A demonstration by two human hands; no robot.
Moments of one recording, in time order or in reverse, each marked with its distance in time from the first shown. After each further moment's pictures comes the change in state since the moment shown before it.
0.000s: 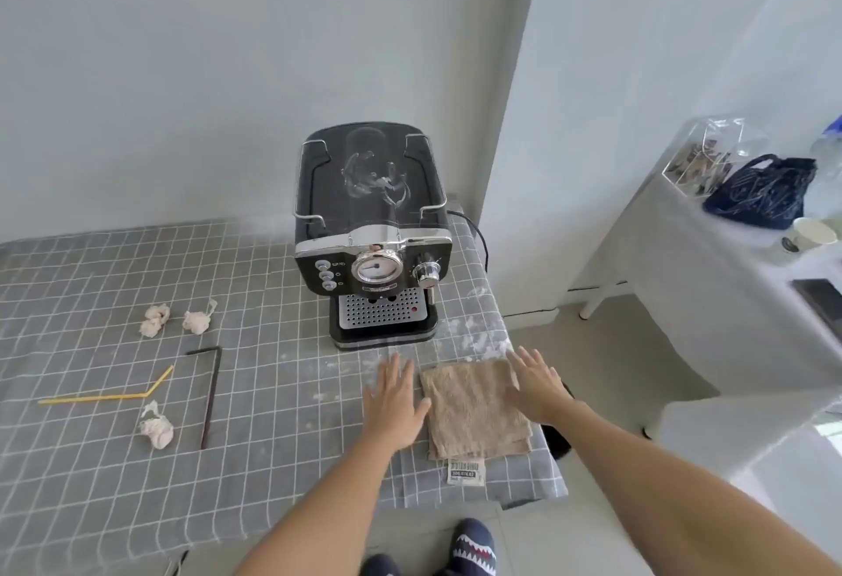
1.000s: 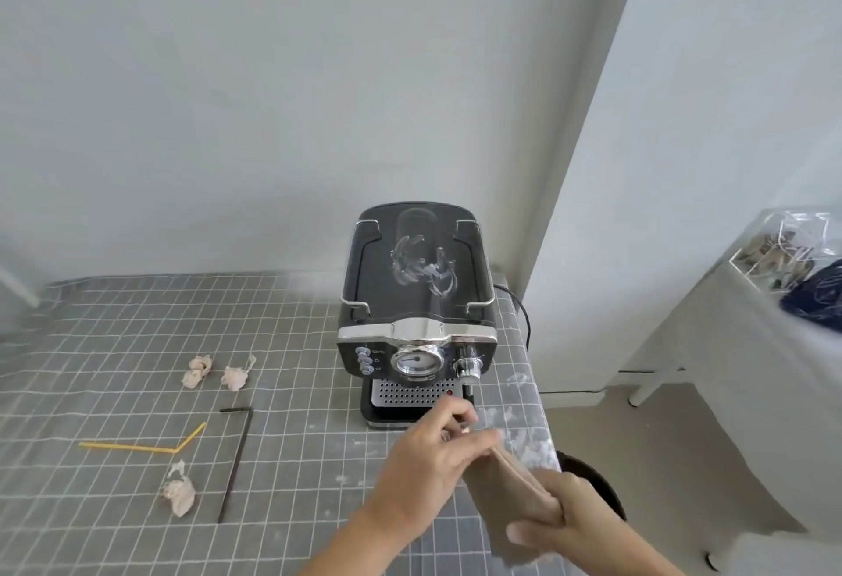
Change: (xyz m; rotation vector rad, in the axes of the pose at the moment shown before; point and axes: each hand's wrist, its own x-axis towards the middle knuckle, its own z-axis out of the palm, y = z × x) left_hand -0.044 0.047 -0.119 -0.233 0.670 0.750; right_hand -0.088 -0.061 -0.091 0.483 -0.100 -0.406
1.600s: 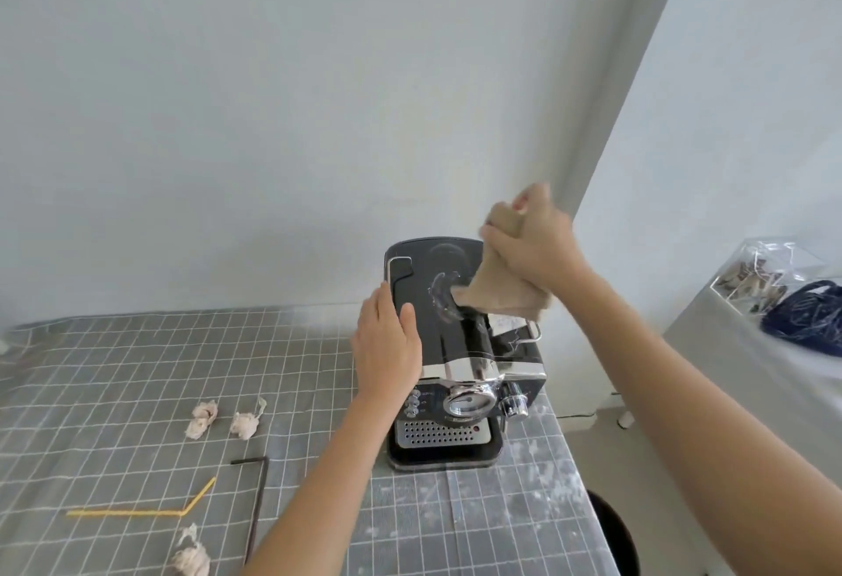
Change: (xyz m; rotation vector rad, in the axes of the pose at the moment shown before) left_hand 0.104 -0.106 -0.088 0.096 0.221 -0.665; right_hand 0.163 -0.231 -0.099 -0.218 0.779 -0.096
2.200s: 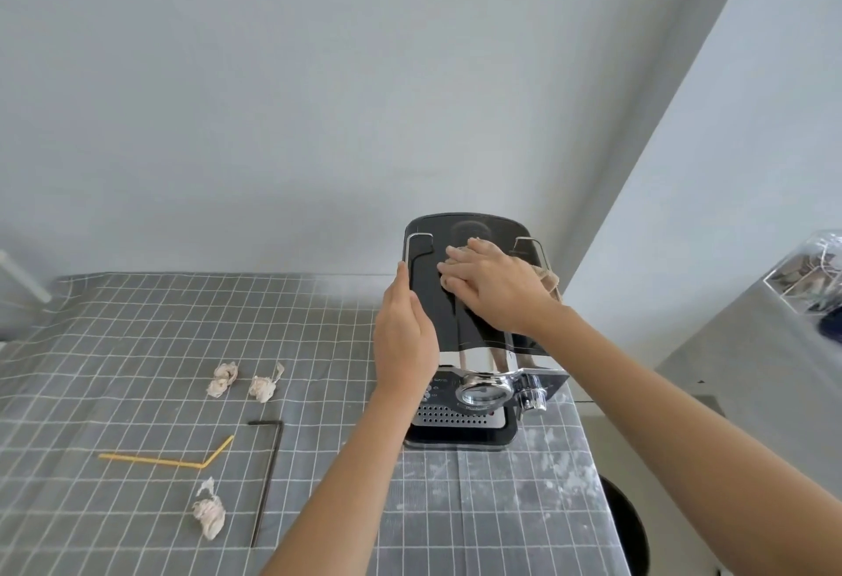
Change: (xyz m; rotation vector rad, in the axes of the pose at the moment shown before) left_hand -0.009 0.002 0.013 -0.169 0.139 -0.069; right_hand -0.002 0.044 0.088 -0.472 -0.428 -0.471
